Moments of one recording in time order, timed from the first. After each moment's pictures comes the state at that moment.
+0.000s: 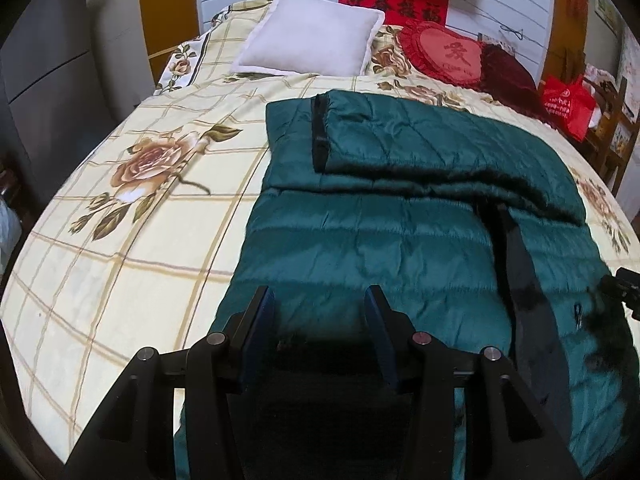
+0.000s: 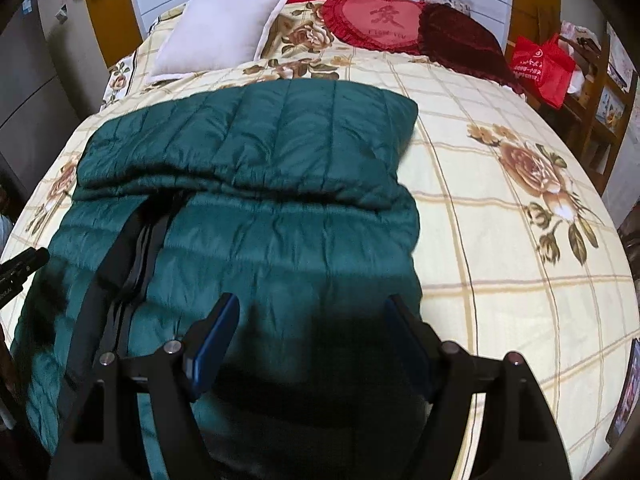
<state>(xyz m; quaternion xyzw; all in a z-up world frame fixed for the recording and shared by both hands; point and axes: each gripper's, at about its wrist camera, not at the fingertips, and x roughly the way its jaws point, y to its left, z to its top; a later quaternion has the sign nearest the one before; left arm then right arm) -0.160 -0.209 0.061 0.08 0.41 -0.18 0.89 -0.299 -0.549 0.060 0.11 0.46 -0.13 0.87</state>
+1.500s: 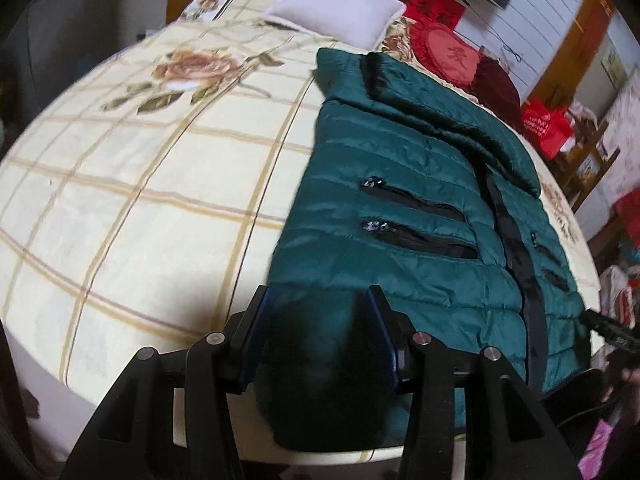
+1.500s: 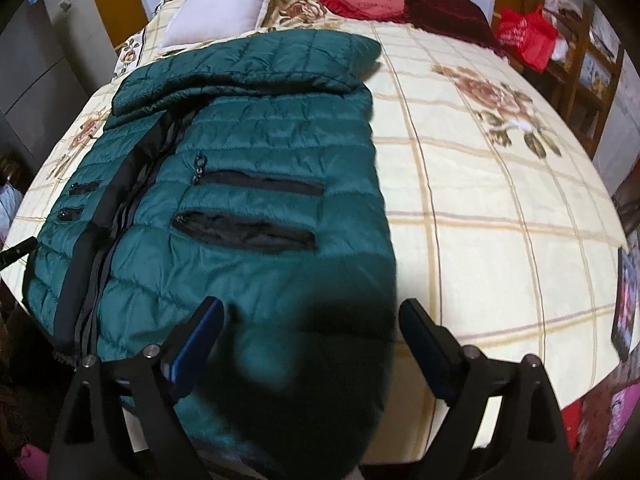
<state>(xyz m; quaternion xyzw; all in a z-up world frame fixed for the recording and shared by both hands) -0.221 -0.077 0.045 -0.03 0.49 -0.23 0.84 -0.436 -0.529 0.053 0.14 0.50 -0.13 0.85</state>
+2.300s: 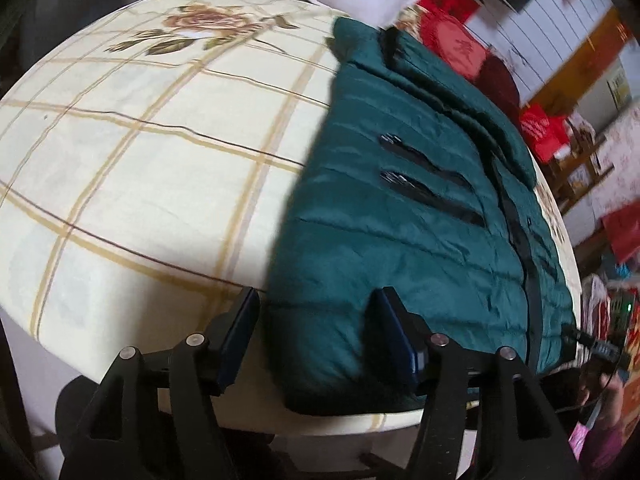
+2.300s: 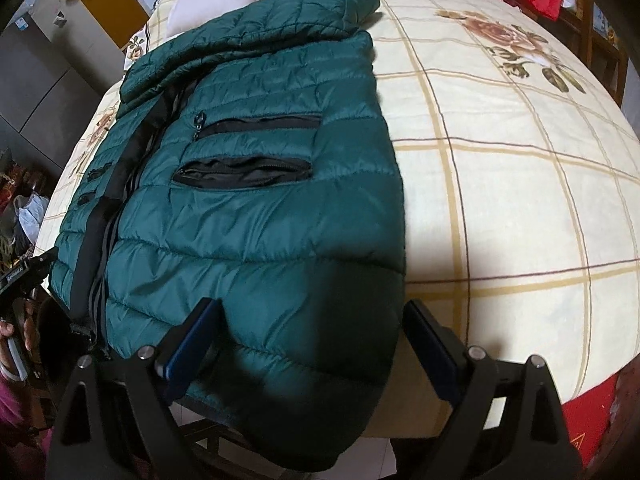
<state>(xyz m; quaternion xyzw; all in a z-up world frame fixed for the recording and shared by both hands) -0.233 -0.061 0.020 -0.06 0.53 -0.25 0.81 -0.450 -0.535 0.024 0.21 0.52 -0.07 0.82</state>
